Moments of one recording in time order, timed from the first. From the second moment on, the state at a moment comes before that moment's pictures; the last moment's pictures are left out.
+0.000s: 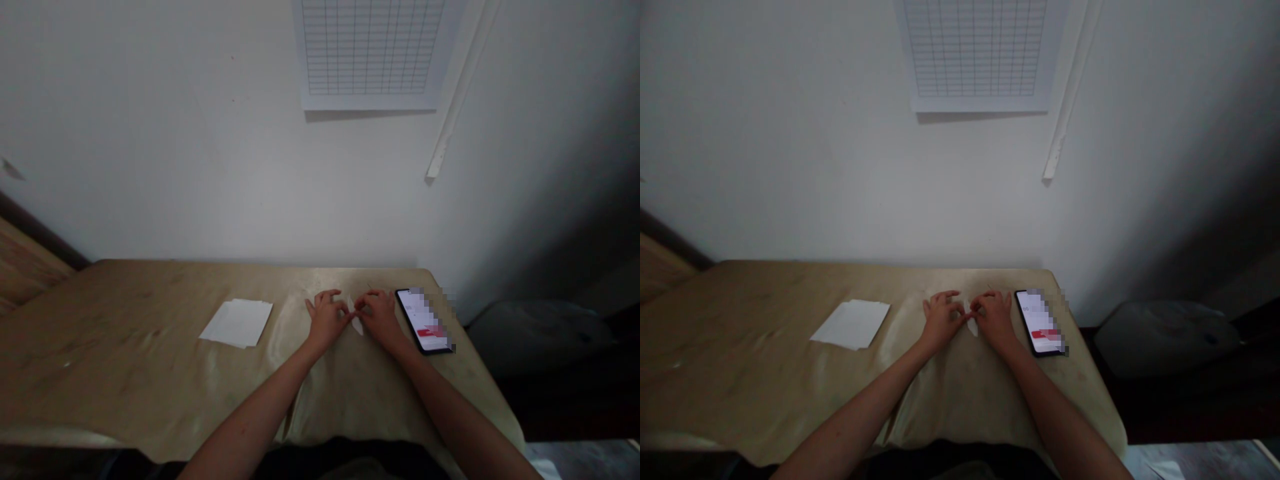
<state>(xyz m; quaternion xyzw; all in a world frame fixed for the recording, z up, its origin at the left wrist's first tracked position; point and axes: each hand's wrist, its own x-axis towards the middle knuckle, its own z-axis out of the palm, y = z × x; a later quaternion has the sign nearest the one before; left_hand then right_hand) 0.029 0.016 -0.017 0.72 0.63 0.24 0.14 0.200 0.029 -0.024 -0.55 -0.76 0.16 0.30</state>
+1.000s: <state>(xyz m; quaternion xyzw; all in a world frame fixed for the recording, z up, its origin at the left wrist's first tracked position) 0.029 0.006 -0.011 0.75 0.62 0.19 0.09 0.219 0.050 -0.018 -0.46 -0.85 0.13 0.20</state>
